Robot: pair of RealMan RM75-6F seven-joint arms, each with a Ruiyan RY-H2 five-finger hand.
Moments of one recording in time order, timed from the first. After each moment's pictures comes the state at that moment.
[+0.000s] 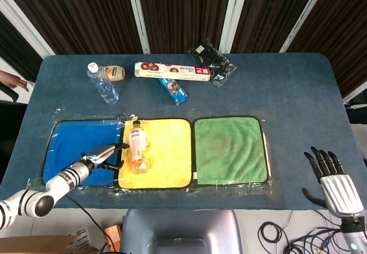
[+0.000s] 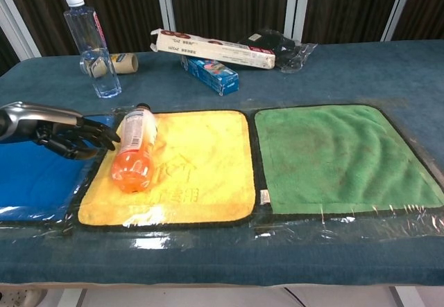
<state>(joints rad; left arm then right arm) -0.83 -1.20 -0.12 -1.53 0.98 0.36 -0.19 0.05 -1.09 -0.03 -1.59 -1.63 1.49 -0.05</state>
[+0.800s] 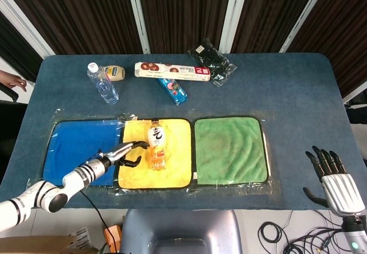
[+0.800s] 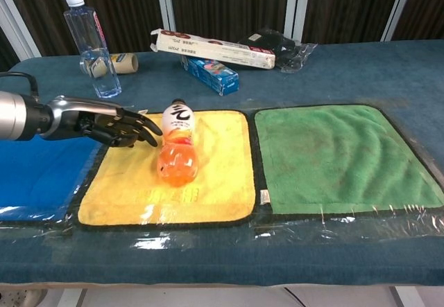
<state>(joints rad) -0.79 -1.33 -0.29 -1.46 1.30 0.27 -0.51 0.06 -1.08 -0.02 -1.59 -1.63 1.48 -0.03</state>
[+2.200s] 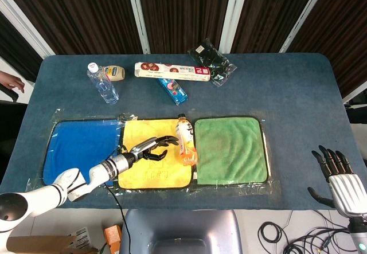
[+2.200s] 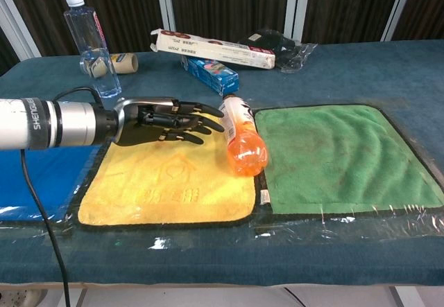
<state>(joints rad) -1.03 -1.60 0.00 -1.04 1.73 0.68 -1.64 0.05 -1.05 -0.02 -1.58 -1.62 1.49 0.04</state>
